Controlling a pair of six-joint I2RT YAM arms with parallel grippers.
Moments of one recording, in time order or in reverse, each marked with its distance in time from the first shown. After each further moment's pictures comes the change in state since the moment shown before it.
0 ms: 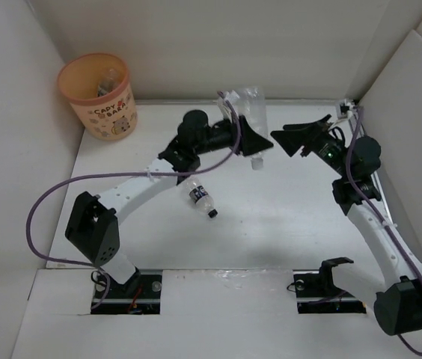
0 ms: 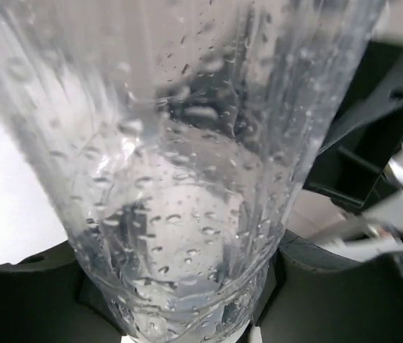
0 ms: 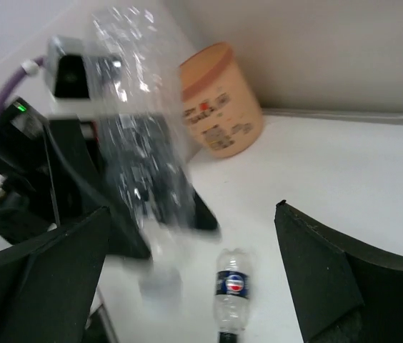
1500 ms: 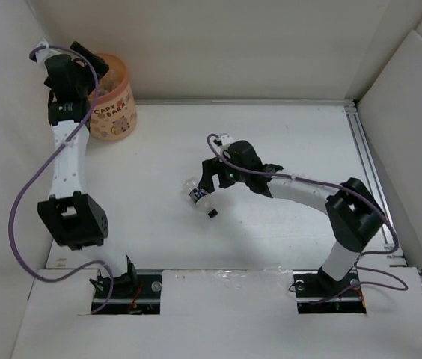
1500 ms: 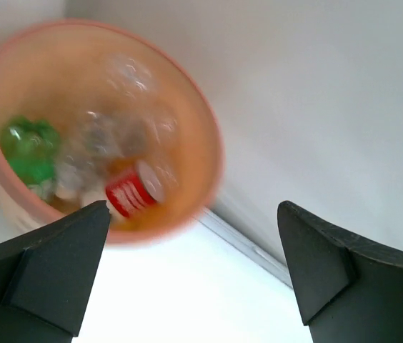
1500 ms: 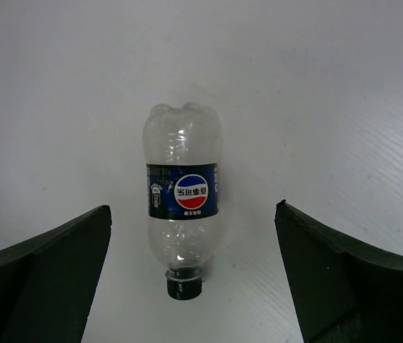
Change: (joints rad) left arm 0.936 0.201 0.635 -0.670 -0.663 0.076; right arm 0.546 0.649 0.248 -0.415 0.445 -0.382
